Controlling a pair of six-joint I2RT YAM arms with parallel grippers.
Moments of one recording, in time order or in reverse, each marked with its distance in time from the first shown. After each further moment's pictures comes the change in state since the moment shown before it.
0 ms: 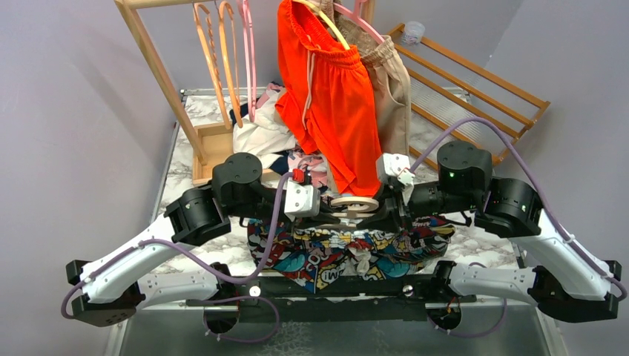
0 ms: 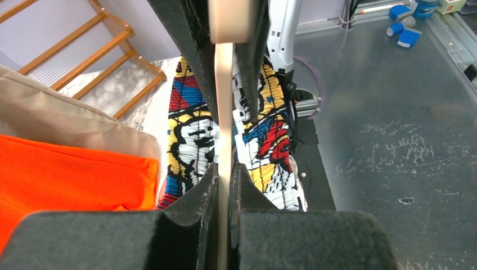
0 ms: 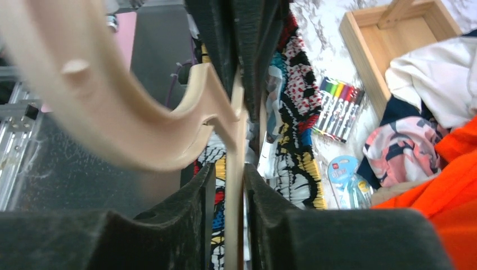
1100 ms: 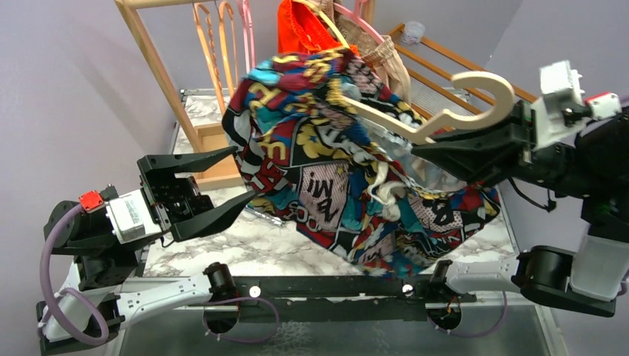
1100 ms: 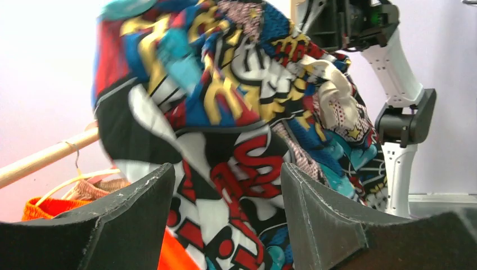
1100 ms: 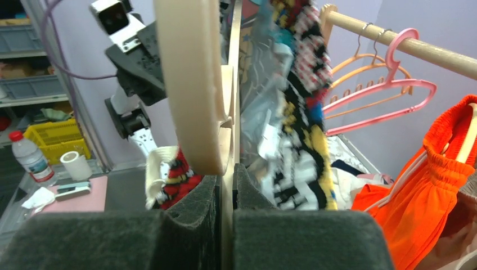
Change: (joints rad) left arm 0.000 -0.370 0.050 0.298 -0.365 0.008; right arm 0.001 0.222 0.816 -0.046 0.255 0.148
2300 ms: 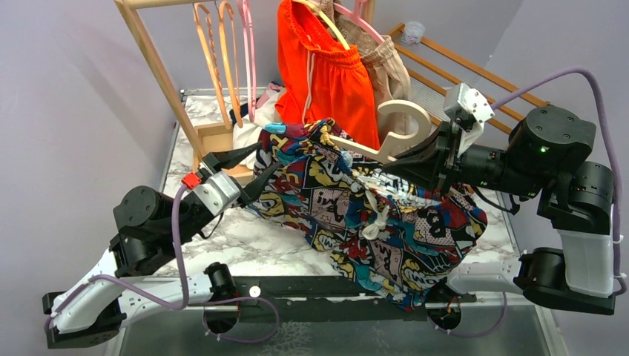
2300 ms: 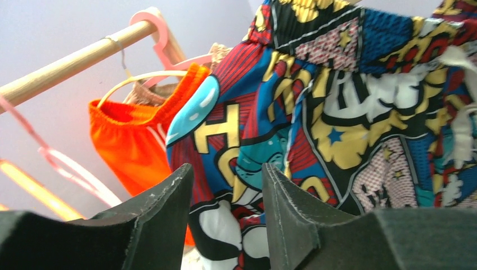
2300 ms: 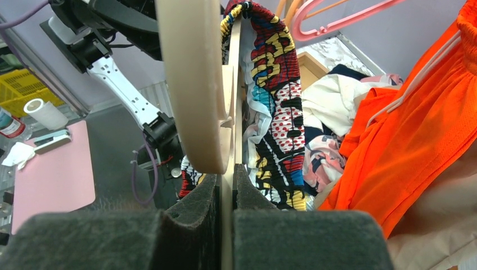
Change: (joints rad) left arm 0.000 0.049 -0.153 -0.053 -0.314 0.184; right arm 0.000 -0.049 -0.213 -0.137 0.102 0.010
